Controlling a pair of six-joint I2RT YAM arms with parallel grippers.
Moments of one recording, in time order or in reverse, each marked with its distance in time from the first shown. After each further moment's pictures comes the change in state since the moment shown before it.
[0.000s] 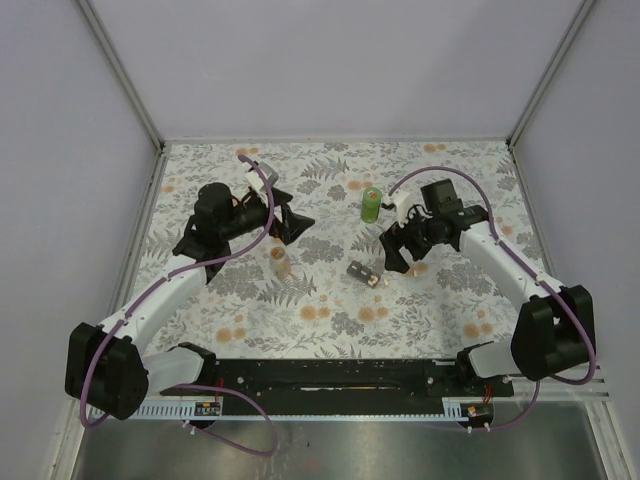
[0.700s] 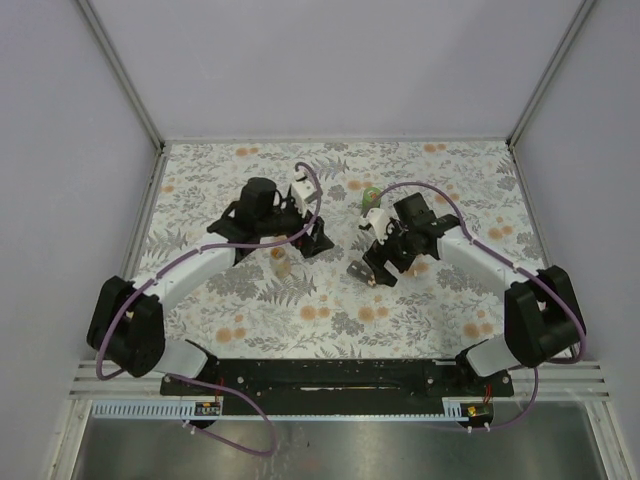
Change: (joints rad) left arm -0.120 0.204 0.131 -0.237 0.003 0.165; right arm 0.168 0.126 -0.053 0.095 0.127 -0.049
